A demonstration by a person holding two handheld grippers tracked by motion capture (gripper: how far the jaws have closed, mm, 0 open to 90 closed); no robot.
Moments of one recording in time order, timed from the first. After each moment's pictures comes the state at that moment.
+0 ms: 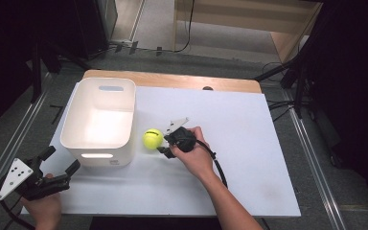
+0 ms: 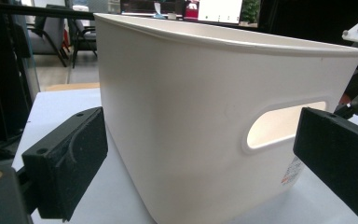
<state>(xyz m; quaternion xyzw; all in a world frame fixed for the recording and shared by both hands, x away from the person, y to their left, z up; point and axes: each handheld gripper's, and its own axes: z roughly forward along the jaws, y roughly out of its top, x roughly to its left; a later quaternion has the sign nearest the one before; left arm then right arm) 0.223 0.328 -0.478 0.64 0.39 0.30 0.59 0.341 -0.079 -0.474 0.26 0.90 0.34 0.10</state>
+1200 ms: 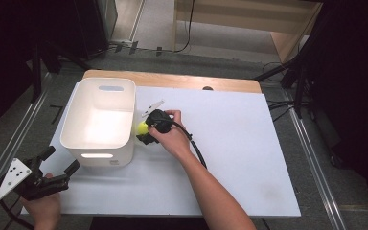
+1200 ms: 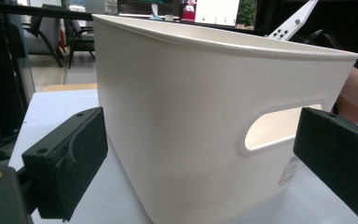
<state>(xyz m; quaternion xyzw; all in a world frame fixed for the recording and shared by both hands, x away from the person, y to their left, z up) 0.223 0.329 -0.478 0.64 0.39 0.29 0.59 0.410 -0.015 -0.484 0.27 0.90 0.34 0.09</state>
